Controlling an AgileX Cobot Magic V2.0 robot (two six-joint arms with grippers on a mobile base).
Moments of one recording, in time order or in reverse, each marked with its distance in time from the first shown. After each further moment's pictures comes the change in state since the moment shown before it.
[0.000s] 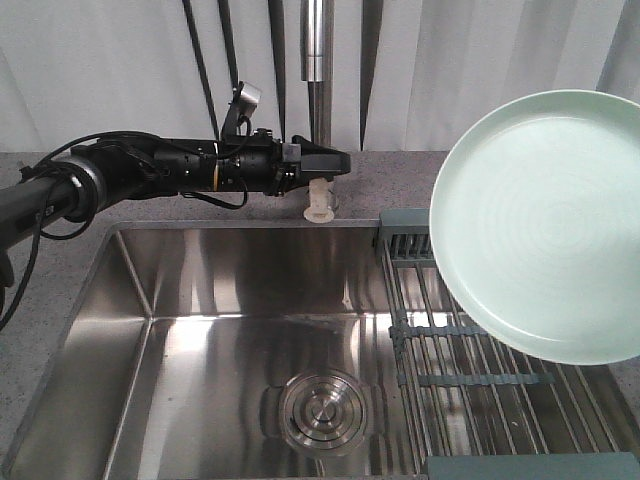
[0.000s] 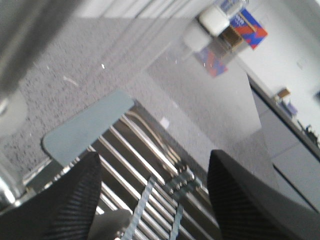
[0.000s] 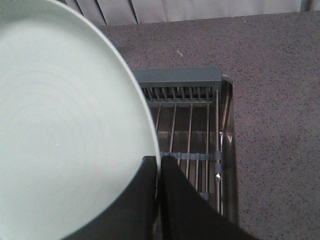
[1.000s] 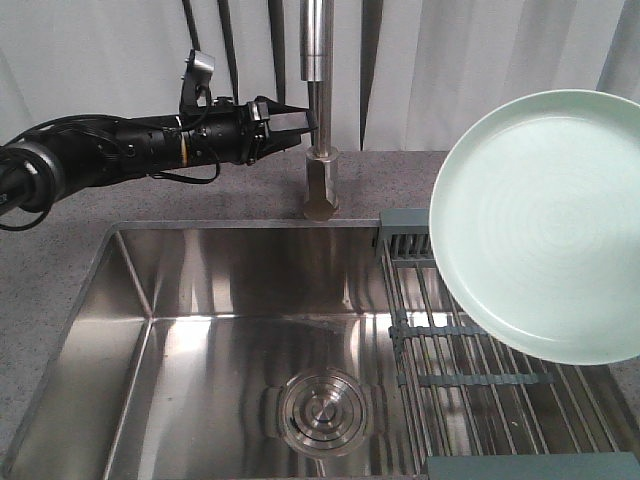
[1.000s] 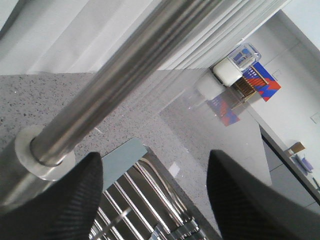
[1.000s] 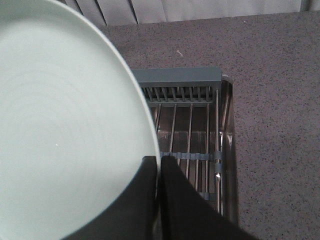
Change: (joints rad) left arm 0.060 -0.084 0.063 -0.125 0.102 0.004; right arm 0.000 0.000 0.000 0.000 0.000 0.000
